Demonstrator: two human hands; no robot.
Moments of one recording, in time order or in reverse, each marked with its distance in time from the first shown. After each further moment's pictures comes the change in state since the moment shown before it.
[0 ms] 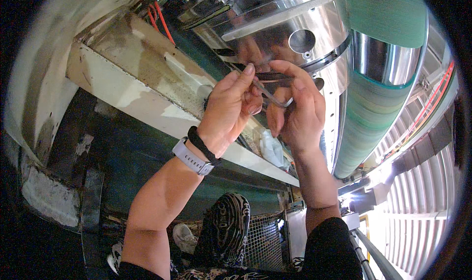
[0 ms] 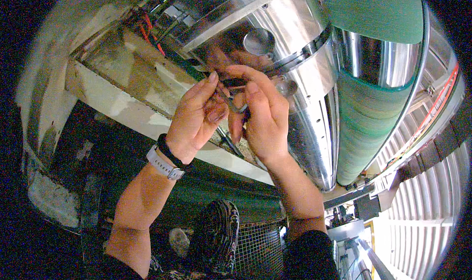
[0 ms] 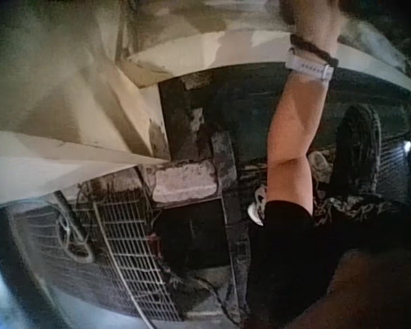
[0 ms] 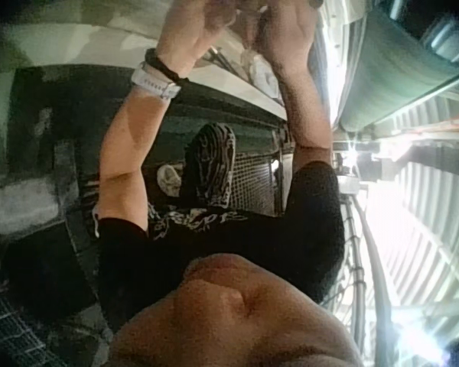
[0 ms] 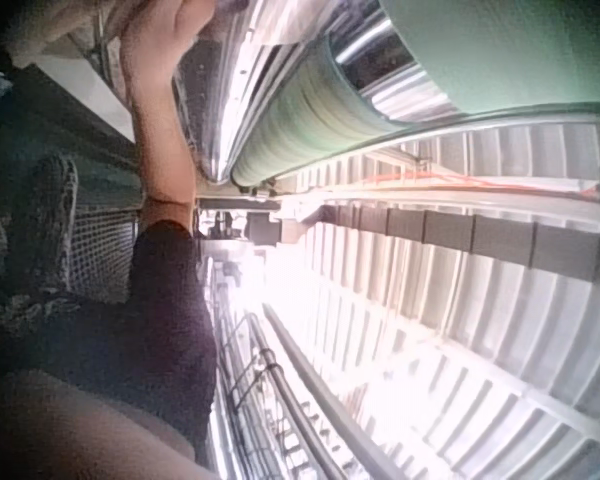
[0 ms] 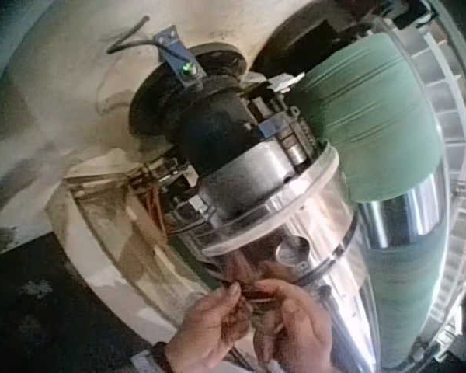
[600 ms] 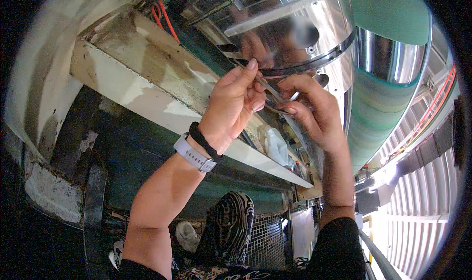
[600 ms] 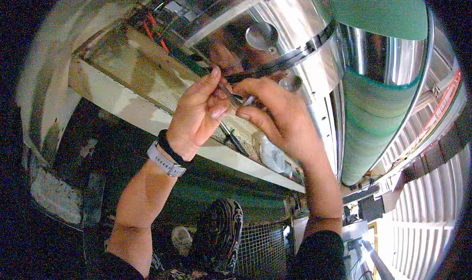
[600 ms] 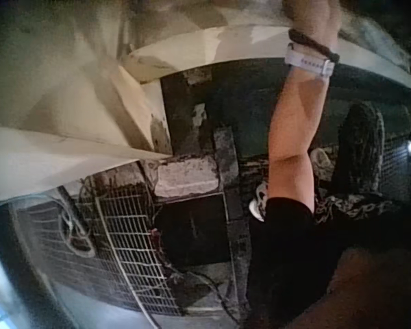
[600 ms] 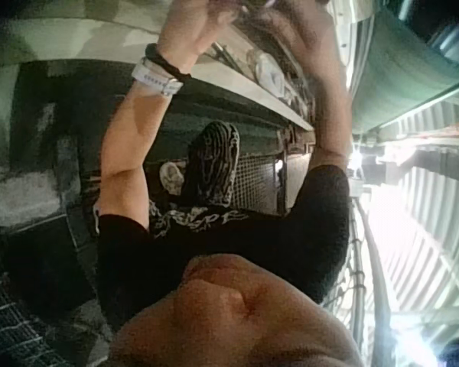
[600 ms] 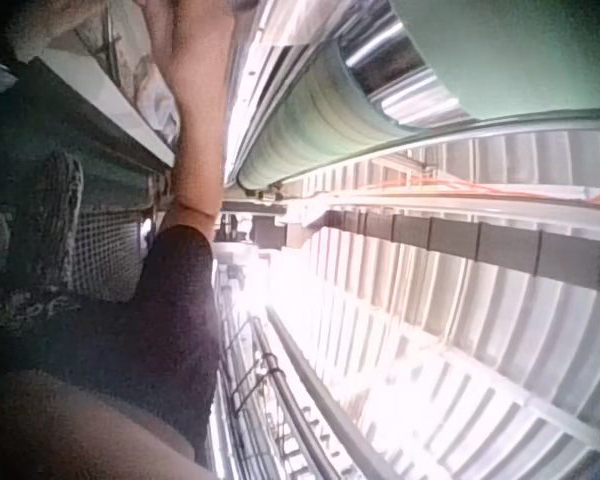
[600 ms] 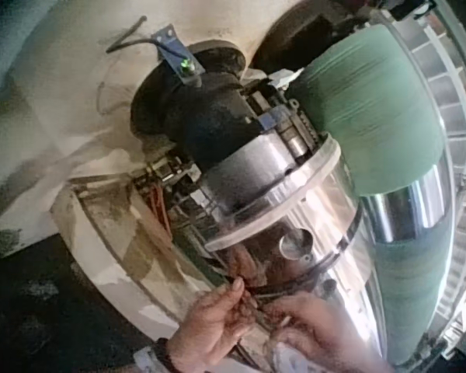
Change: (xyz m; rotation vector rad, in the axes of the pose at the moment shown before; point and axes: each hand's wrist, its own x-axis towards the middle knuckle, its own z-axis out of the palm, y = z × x) left_hand 0.005 -0.008 -0.013 -0.071 -0.093 -0.004; right_hand 0.005 -0.007 -0.050 -0.732 -0.370 -0.417
